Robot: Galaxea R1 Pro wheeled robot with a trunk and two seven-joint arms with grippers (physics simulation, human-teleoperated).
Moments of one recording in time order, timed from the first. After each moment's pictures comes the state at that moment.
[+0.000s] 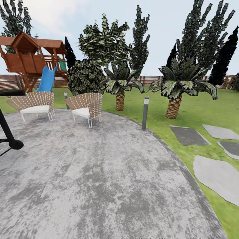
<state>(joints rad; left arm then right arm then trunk) -0.24 0.06 0.03 -0.23 0.02 -0.29 0.00 -0.06 -0.06 -0.02 -0.50 -0.04 -0.38 0.00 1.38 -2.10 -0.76</state>
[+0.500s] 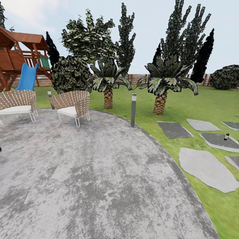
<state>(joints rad) -0.24 0.06 0.03 -0.23 0.02 -0.29 0.00 -0.06 -0.06 -0.02 -0.50 -0.04 -0.38 0.01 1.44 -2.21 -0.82</state>
